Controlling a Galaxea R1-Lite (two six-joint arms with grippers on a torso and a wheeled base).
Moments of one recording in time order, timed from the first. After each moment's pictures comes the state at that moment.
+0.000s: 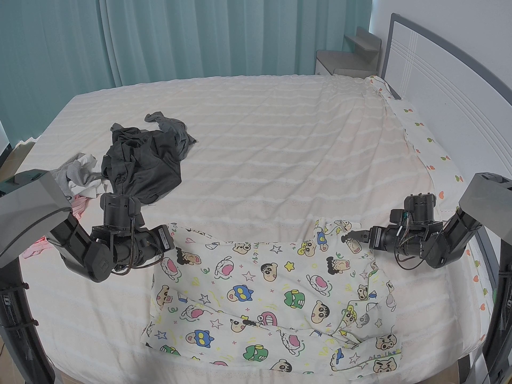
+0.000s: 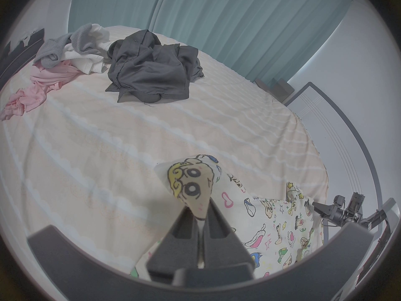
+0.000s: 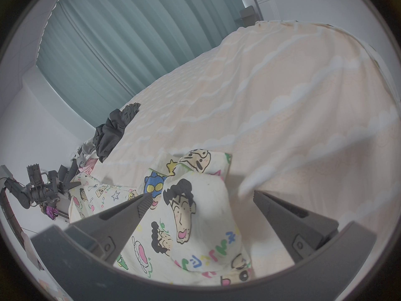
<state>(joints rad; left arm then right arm) -0.18 2.11 -0.80 -0.72 -0.11 -0.52 0.12 2.27 -0.90 -0.79 0.28 0.30</state>
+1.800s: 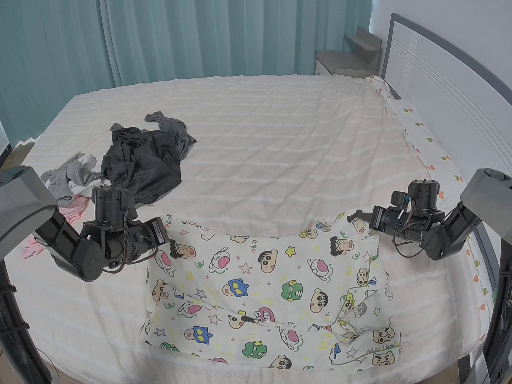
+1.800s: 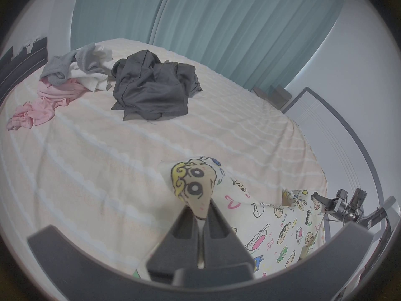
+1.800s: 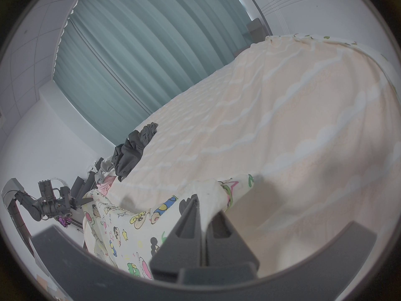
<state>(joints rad) -0.18 2.02 -0.76 -0.72 -0.05 -0.51 0.11 2.27 -0.97 -0.89 0.37 0.38</state>
